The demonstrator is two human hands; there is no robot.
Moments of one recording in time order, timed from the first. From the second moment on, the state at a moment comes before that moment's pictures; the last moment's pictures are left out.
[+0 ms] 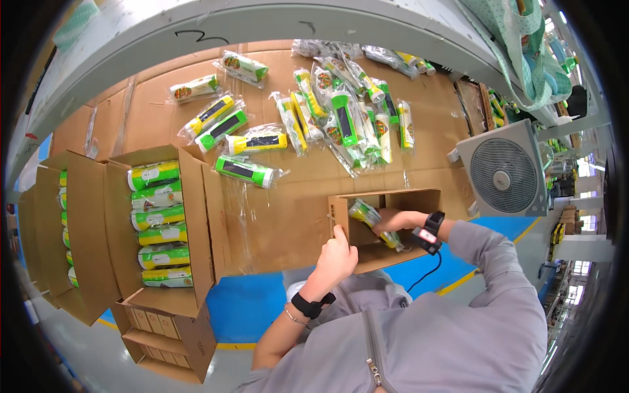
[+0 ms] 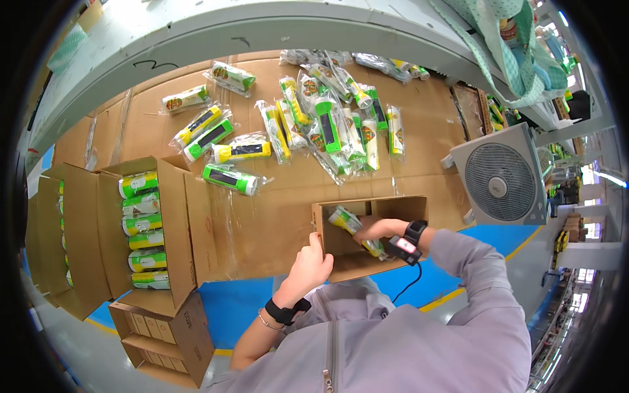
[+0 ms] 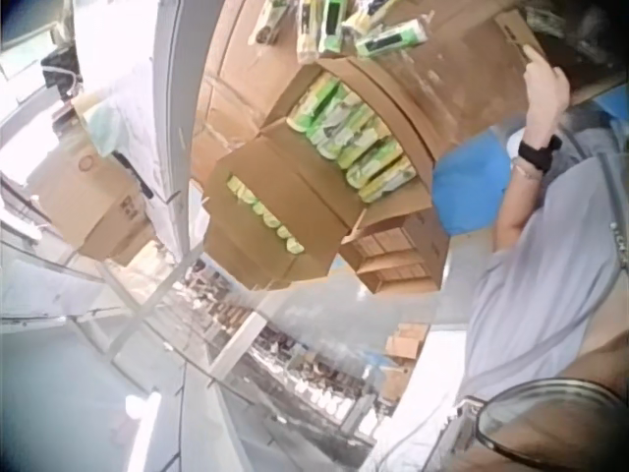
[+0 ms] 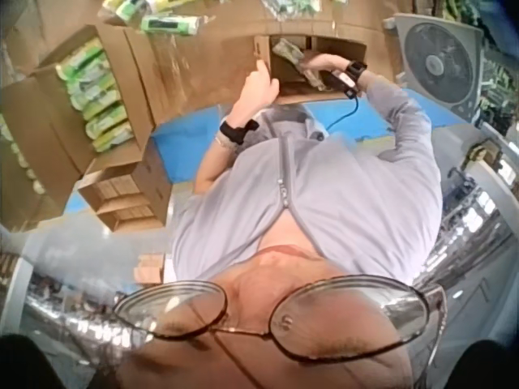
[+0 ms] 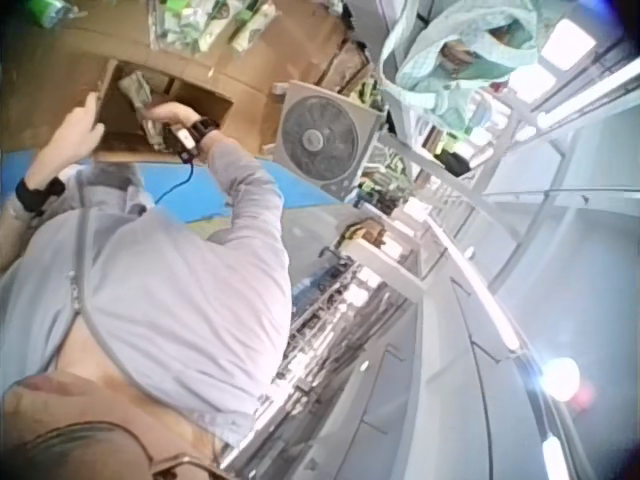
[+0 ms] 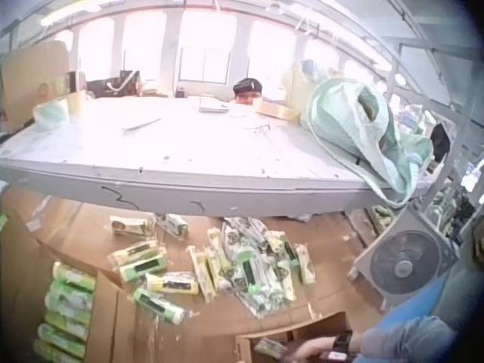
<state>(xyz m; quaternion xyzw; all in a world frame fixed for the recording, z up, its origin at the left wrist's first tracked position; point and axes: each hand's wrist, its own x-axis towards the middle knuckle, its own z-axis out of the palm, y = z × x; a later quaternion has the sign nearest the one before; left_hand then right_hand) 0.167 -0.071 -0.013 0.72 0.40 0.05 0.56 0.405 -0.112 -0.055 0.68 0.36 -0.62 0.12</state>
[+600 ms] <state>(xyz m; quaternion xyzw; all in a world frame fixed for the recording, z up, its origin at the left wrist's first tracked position) 0.152 -0.081 0.008 0.67 0.46 0.03 0.58 0.323 -0.072 -0.013 0.61 0.45 -0.65 0.00</state>
